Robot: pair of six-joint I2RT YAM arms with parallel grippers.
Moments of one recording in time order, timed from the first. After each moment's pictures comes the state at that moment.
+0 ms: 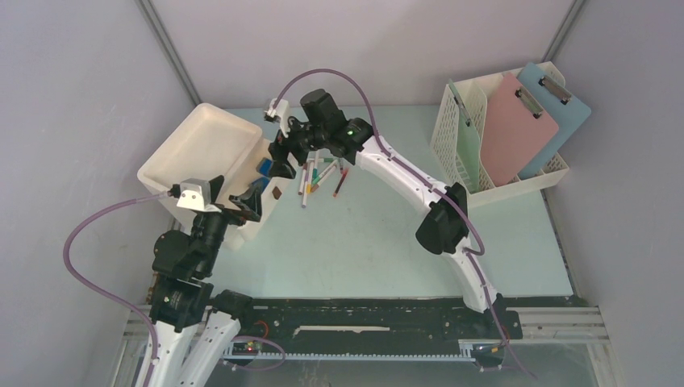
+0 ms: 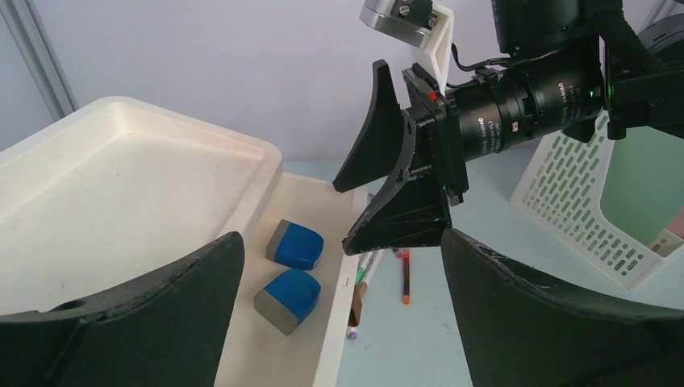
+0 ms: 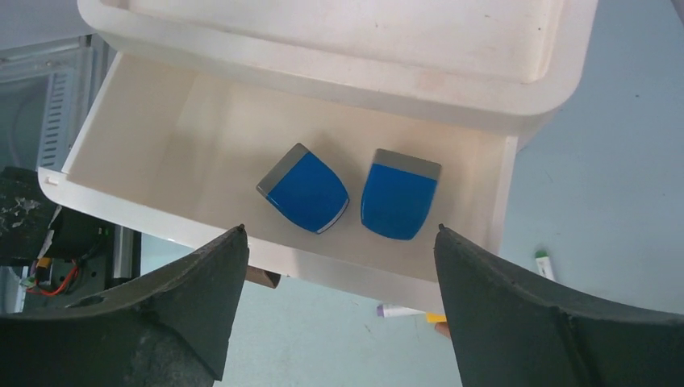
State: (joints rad) left arm -0.28 0.33 0.71 -0.21 -0.06 -0.09; right arm 0.84 2.28 2.42 -0.59 -0.57 -0.19
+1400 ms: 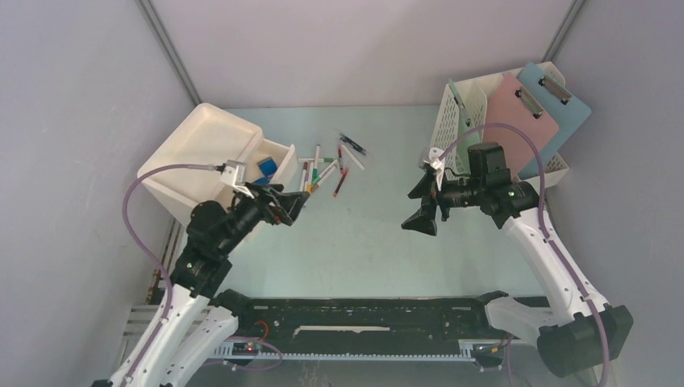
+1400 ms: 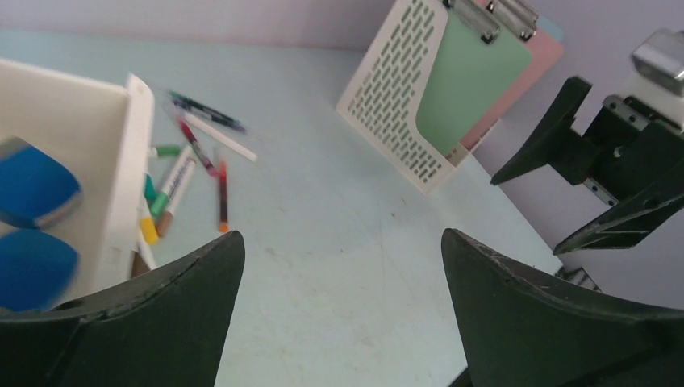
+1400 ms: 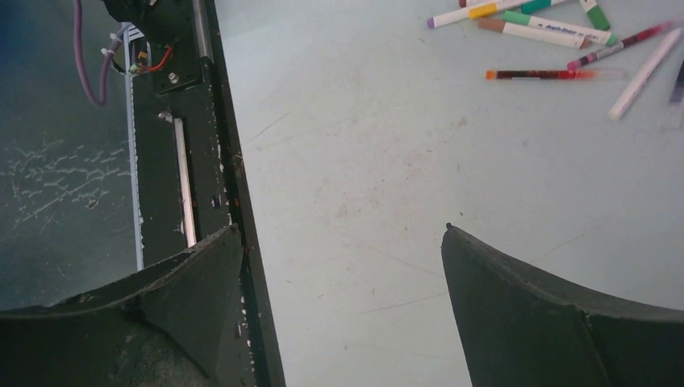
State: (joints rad) left arm -0.35 0.54 0.68 -0.14 0.24 -0.44; right arm 0.28 1.10 1.08 -0.74 -0.96 -0.47
